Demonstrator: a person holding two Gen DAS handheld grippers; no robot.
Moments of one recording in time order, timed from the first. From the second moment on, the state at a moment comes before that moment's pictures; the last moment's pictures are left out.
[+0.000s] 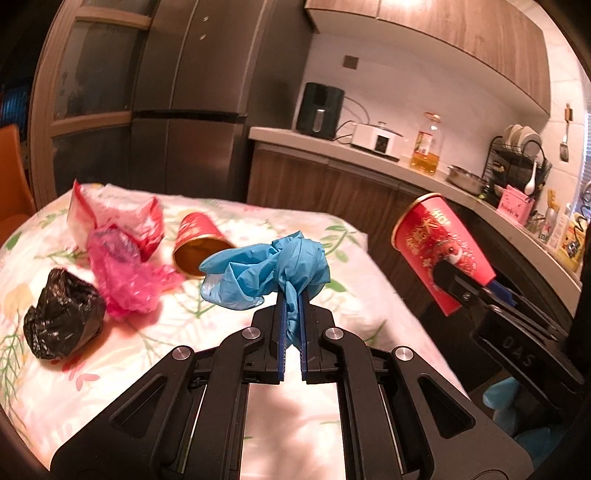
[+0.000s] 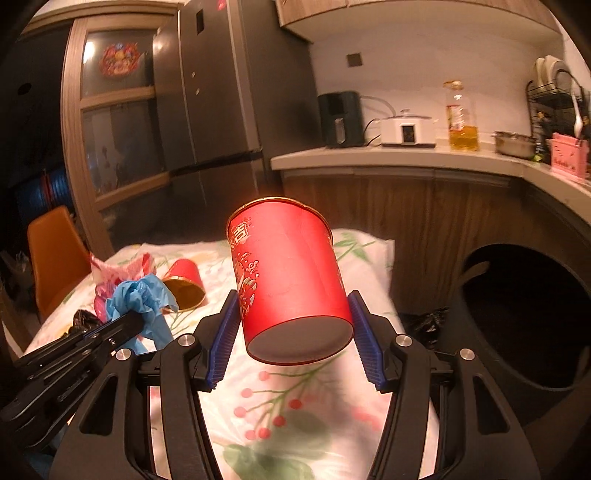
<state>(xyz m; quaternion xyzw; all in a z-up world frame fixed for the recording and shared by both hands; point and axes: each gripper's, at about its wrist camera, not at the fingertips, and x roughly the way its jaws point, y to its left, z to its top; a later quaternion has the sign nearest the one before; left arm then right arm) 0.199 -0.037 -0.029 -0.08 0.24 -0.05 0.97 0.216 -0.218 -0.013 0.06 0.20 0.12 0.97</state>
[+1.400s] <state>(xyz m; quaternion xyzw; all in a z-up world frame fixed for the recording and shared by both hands) 0.242 -0.258 0.023 -0.01 0.19 -0.27 0.95 0.163 -0.399 0.012 0.13 0.13 -0.12 0.97</state>
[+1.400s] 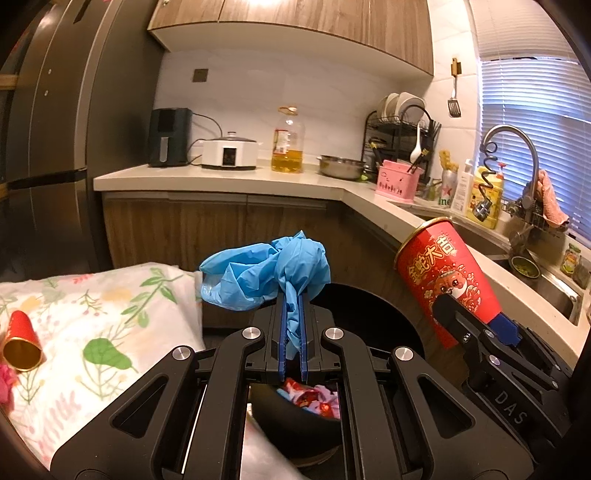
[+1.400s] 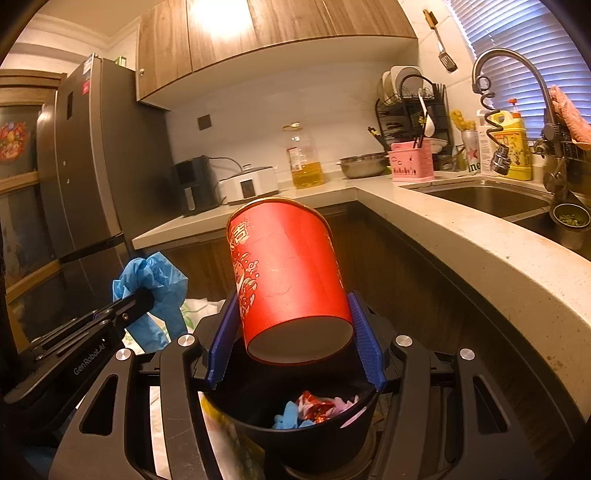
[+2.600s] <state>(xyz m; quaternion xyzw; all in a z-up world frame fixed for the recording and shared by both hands) 0.281 -0.291 -0.005 -0.02 0.21 -0.31 0.93 0.198 -0.412 0.004 0.13 0.13 -0.13 0.97</state>
